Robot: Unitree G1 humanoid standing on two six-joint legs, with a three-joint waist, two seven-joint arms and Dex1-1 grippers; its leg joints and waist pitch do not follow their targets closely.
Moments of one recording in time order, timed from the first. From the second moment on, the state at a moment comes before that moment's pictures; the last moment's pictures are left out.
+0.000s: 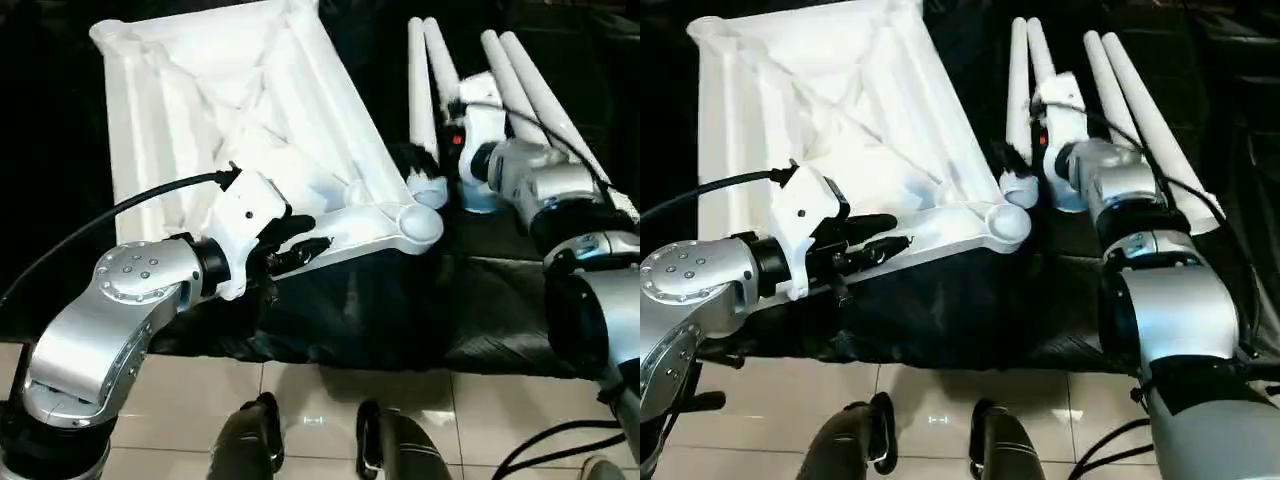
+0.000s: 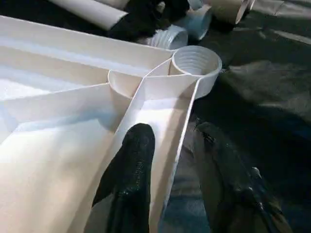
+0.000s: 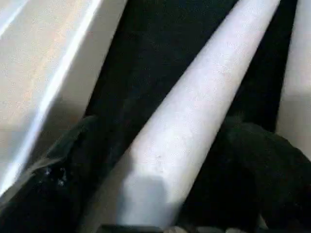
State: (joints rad) left arm -0.39 0.47 -0.11 -0.57 -0.24 0.93 -0.69; right arm -1.20 -0.37 -0.03 1.26 0.03 0.22 0.55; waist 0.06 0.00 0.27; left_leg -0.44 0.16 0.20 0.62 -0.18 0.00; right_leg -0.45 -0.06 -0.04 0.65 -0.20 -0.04
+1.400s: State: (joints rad) left arm -0.41 0.51 -0.16 -0.59 -0.34 0.96 -0.73; right arm -1.19 -0.46 -0.07 1.30 0.02 0.52 0.62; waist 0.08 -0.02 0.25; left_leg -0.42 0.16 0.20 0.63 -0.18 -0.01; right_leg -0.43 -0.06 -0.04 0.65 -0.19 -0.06
